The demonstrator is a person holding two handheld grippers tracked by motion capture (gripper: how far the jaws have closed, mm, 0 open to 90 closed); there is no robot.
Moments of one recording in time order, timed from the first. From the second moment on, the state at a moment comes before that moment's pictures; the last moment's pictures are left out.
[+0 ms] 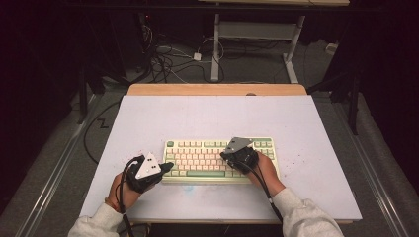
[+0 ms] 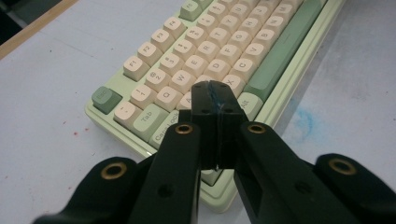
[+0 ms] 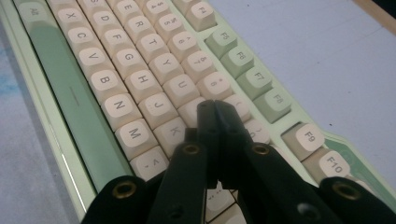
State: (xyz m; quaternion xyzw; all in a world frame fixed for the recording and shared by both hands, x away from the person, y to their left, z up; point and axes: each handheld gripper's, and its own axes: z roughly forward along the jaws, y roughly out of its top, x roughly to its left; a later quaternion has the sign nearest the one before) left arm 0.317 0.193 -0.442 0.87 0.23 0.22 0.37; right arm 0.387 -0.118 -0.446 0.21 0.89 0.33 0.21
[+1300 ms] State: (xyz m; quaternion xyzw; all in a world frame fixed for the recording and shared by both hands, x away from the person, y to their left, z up) left arm 0.337 0.153 -0.431 0.88 0.22 0.21 0.37; right arm 0.346 -0.154 -0.413 0.21 0.85 0.41 0.25
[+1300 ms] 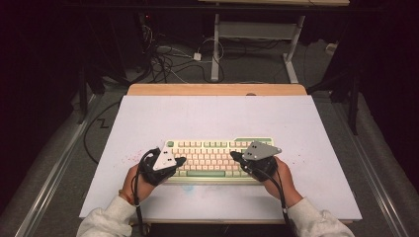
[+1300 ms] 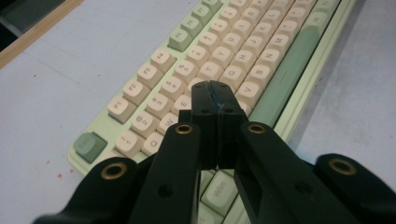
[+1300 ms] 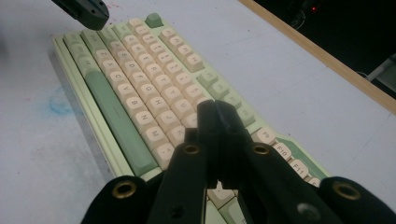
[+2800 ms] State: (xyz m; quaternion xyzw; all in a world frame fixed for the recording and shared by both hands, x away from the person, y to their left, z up) left arm 0.381 0.100 -0.440 0.90 0.21 0.17 0.34; right arm 0.343 -0.178 -0.409 0.23 0.84 0.42 0.25
